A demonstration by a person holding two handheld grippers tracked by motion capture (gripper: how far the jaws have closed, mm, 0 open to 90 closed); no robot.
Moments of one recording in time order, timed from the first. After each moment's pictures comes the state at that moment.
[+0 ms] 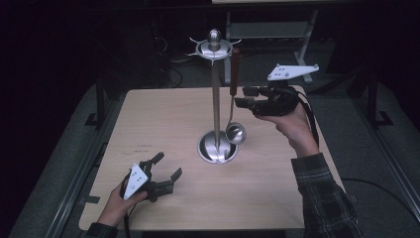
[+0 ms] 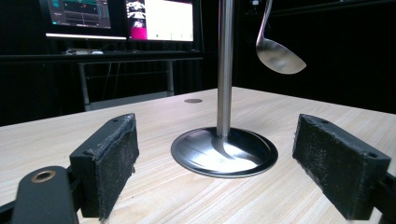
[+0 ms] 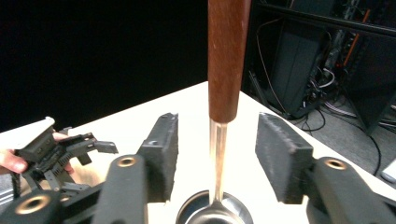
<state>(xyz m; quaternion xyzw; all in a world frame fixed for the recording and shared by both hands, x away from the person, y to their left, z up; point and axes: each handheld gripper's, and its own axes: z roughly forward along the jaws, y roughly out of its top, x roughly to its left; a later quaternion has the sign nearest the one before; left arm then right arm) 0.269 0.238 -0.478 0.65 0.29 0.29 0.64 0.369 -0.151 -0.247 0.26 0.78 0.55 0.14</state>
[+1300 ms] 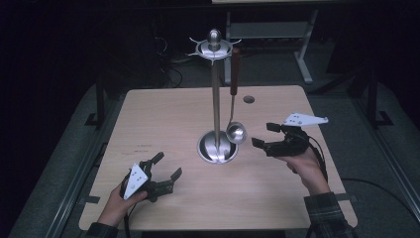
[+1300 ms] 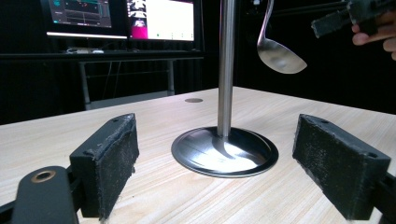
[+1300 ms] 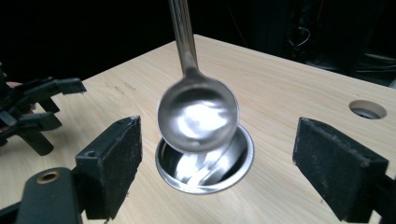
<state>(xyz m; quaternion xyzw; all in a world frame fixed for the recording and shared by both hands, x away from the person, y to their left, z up) 0.269 0.239 -0.479 0.65 0.29 0.29 0.64 0.334 -0.198 -0.363 0.35 0.76 0.54 0.14</state>
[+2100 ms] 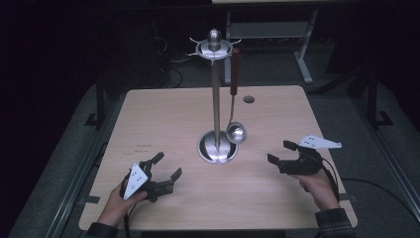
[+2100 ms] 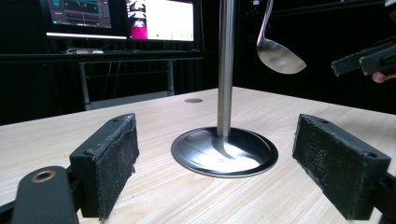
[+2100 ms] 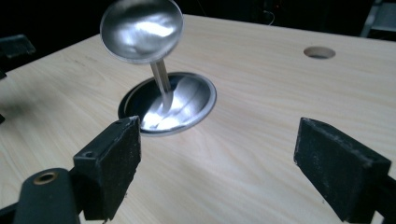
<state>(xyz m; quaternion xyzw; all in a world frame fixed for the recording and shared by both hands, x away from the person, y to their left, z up) 0.268 0.239 -0.479 0.65 0.29 0.29 0.64 0.306 -0.238 -0.420 0.40 0.74 0.51 0.16</state>
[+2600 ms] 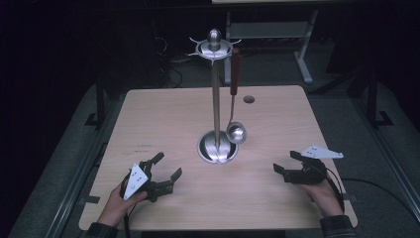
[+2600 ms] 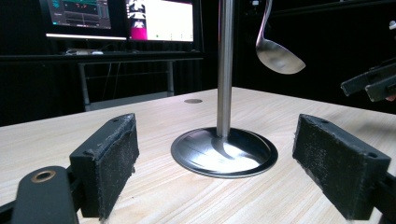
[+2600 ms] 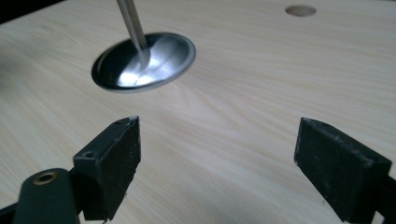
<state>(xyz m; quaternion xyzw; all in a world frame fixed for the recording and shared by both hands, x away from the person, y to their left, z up) 0.268 0.239 -0.479 0.65 0.29 0.29 0.64 0.292 -0.253 -0.446 0.43 0.75 0.46 0.18</state>
